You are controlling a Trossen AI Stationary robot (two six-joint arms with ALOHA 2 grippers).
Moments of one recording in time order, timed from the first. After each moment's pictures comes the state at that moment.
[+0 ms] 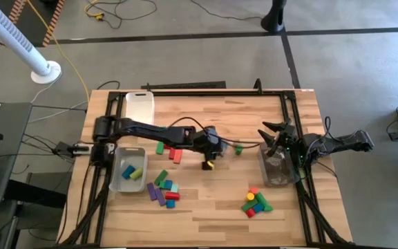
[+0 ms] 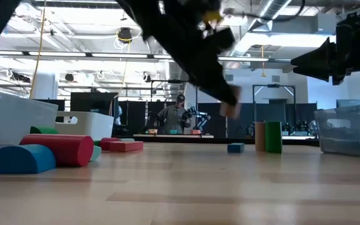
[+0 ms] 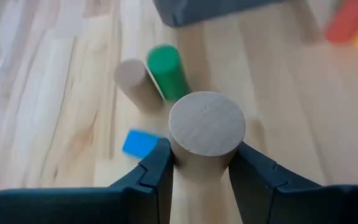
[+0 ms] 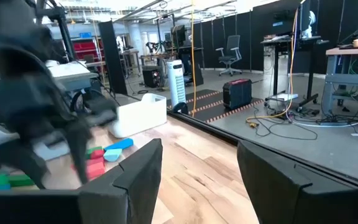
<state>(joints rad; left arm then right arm) 0.02 1.95 1.47 -0.24 -0.09 0.19 0.20 0.01 0.02 0.04 0.79 0.06</state>
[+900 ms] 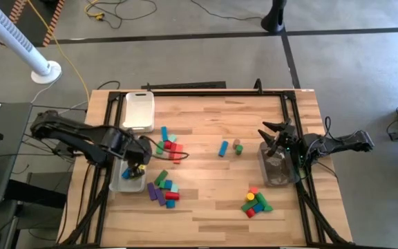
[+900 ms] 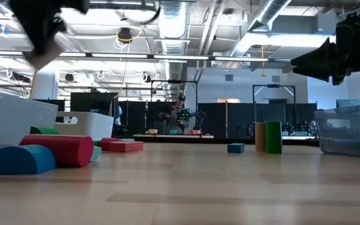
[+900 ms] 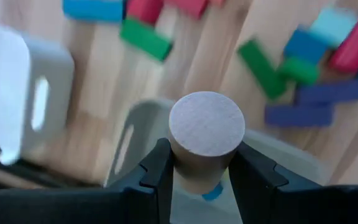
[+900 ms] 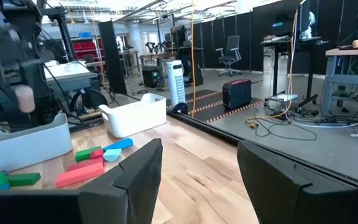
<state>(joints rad) -0.26 1.22 1.15 -1.38 -0.19 -0.59 0.19 0.01 0.02 0.04 0.79 0.06</state>
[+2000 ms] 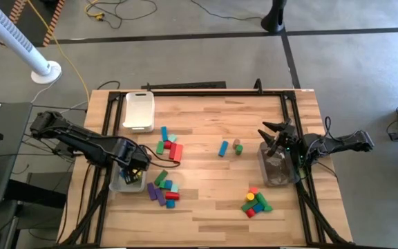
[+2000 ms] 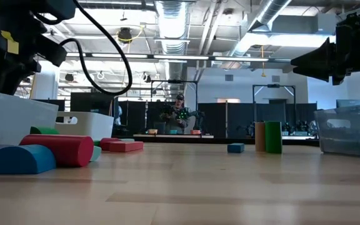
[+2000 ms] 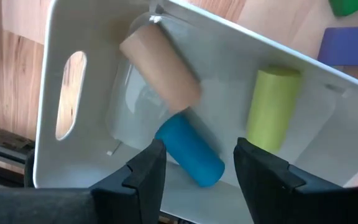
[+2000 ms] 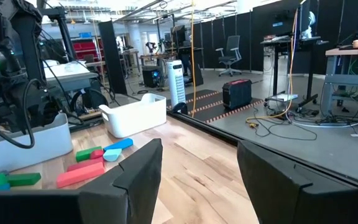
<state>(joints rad) -0.26 1.22 0.84 -1.24 -0.05 -0.64 0.19 0.01 0.02 0.04 0.79 0.06</state>
